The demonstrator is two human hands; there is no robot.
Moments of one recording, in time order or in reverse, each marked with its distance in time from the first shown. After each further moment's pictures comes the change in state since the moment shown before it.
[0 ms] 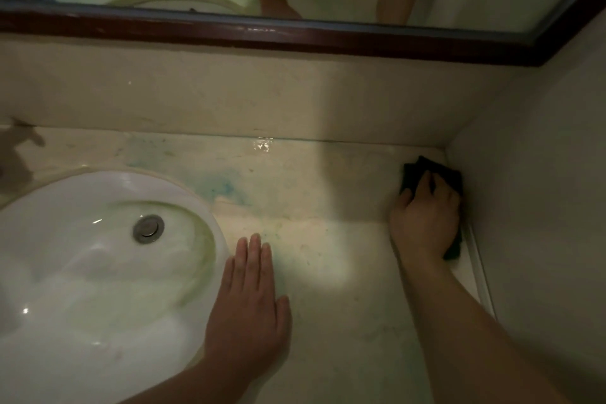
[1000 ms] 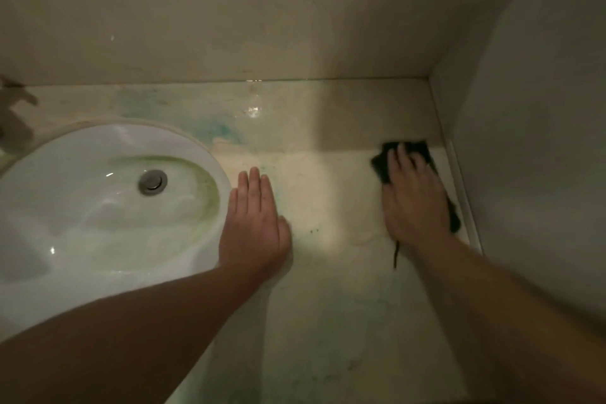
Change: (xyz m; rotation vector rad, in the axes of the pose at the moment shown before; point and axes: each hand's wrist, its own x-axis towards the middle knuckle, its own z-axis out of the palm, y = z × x) left_hand 0.001 0.002 -0.002 0.021 0.047 0.004; right_hand -0.089 0.039 -0.048 -0.193 -0.396 -0.390
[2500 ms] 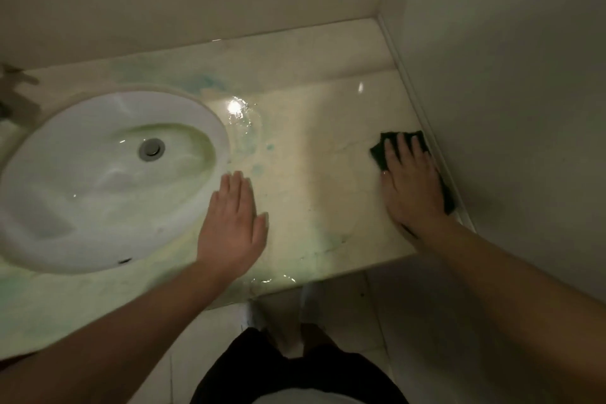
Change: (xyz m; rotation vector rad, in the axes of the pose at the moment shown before) left_hand -0.137 -0.038 -0.008 -0.031 -0.081 0.176; right_hand -0.158 0.007 0.017 0.023 -0.029 0.193
